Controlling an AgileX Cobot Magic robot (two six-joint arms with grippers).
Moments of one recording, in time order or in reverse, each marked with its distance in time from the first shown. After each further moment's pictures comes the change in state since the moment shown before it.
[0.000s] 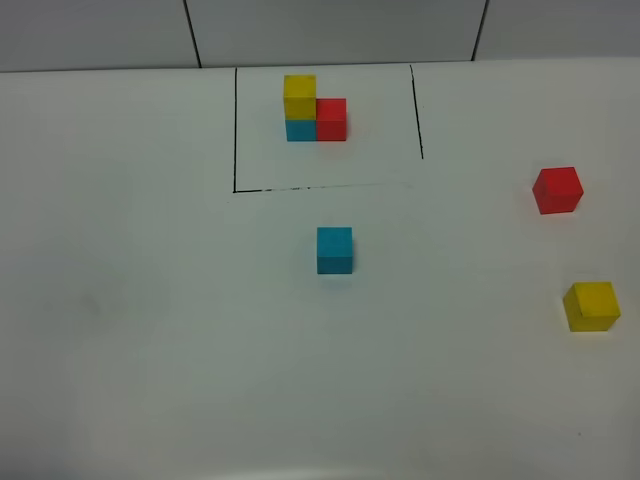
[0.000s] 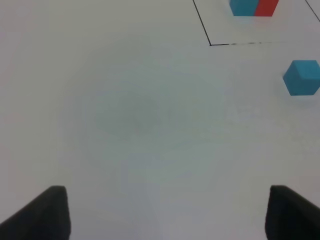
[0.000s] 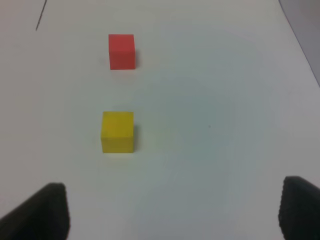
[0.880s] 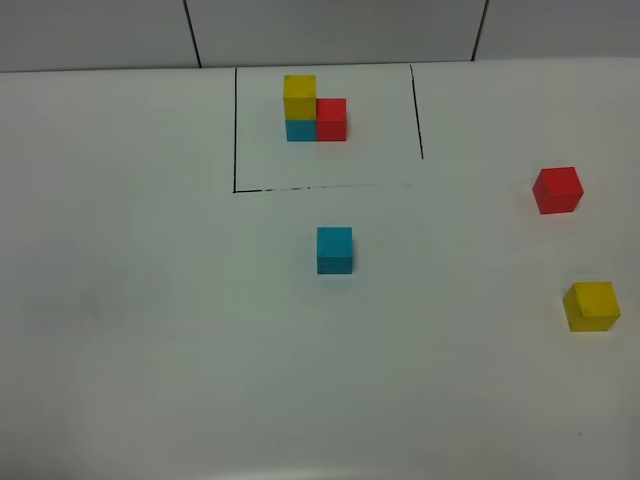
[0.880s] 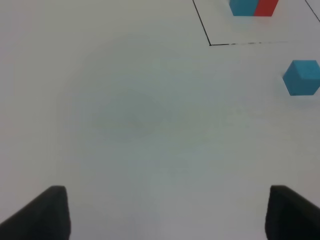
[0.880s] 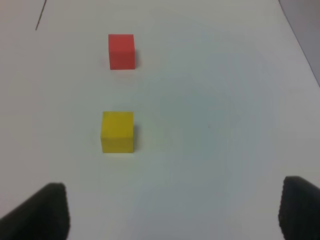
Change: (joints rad) left arm 0.000 0.000 0.000 0.000 0.000 -0.001; right arm 0.000 0.000 0.000 0.000 0.000 0.000
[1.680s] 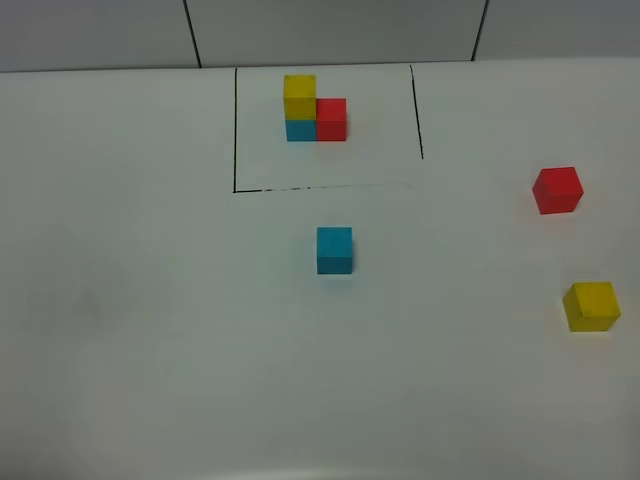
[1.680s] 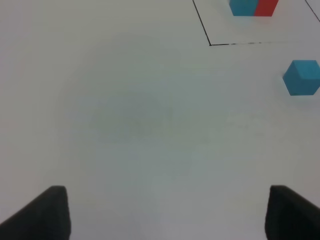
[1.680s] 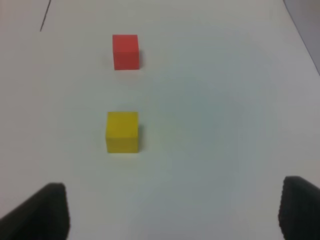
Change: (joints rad) left arm 0.000 0.000 0.000 0.000 0.000 0.001; right arm 0.000 0.004 0.000 0.021 0.000 0.008
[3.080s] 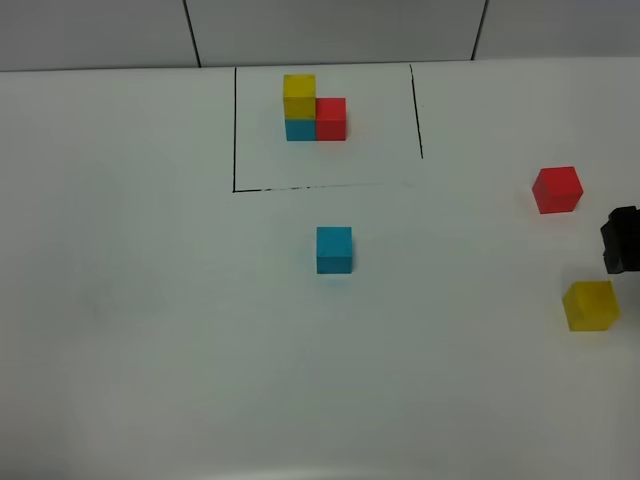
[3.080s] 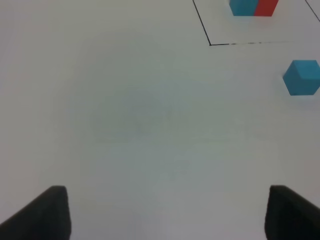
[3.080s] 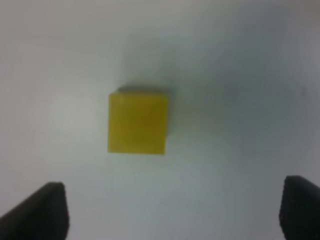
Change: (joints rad) left arm 0.000 0.000 0.000 0.000 0.000 0.000; right arm 0.000 1.436 -0.437 0.059 -0.204 -0.051
